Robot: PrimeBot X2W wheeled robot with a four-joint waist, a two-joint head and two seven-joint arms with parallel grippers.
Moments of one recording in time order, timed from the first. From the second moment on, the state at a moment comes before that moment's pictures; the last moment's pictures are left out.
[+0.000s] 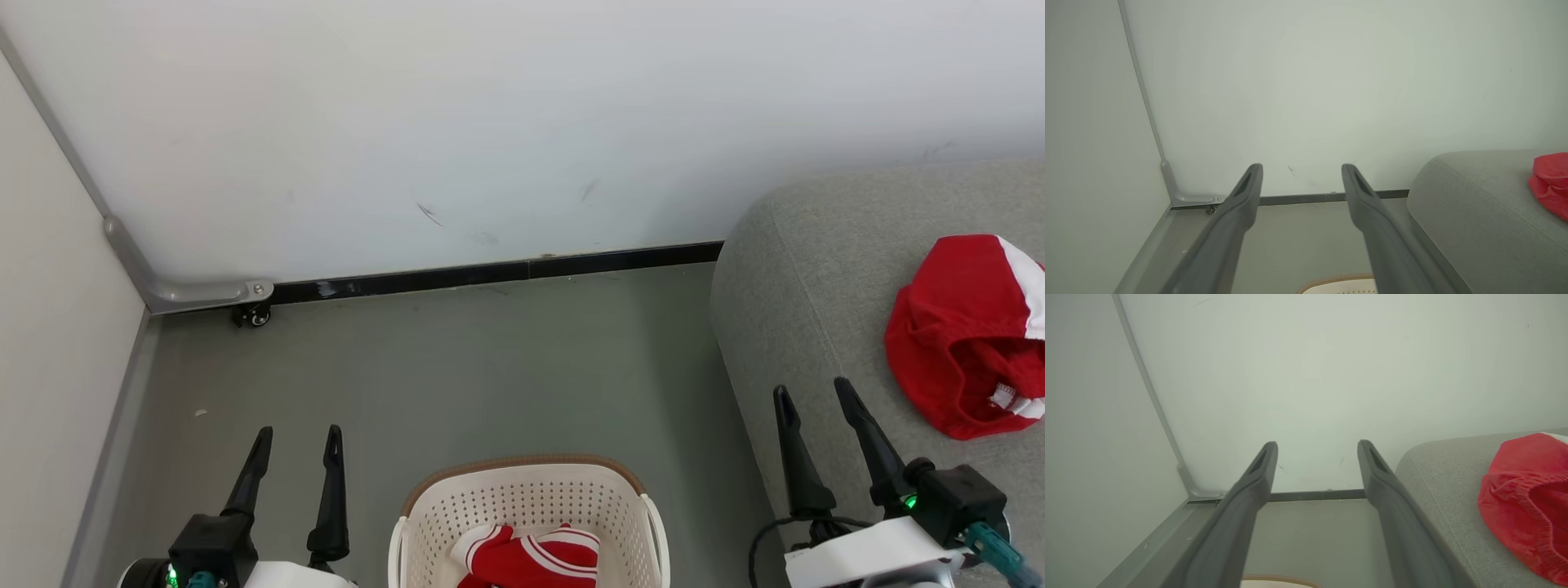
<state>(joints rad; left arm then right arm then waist) 0.02 0.10 -0.16 0.16 -0.21 0.12 -0.25 -0.01 -0.06 0.04 0.25 0.20 0.12 -0.25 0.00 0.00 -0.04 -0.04</state>
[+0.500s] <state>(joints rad) 0.02 0.10 -0.15 0.17 -0.21 0.12 -0.25 0.03 -0.05 0.01 0.19 0.18 0.12 -0.24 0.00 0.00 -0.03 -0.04</state>
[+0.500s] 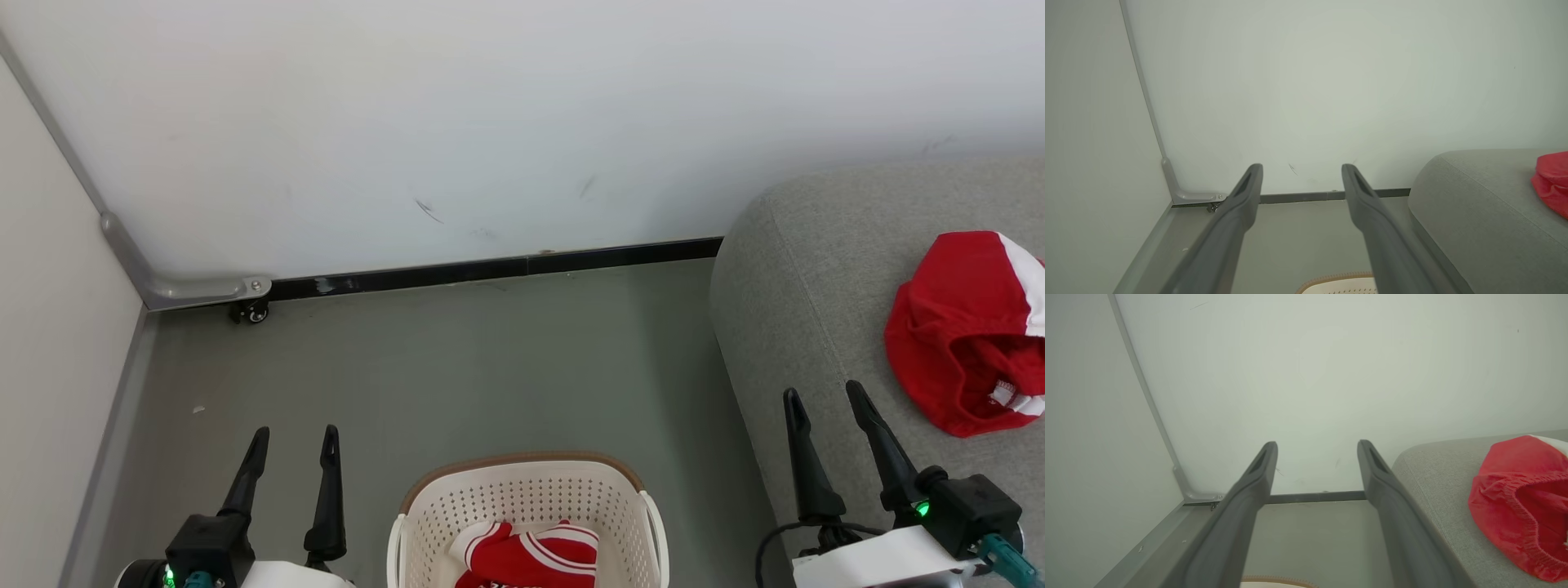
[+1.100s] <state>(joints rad) 0.02 0.10 -0.16 0.16 -0.20 0.12 -0.25 0.06 -0.04 0.00 0.12 0.17 0.12 -0.22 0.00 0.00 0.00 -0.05</state>
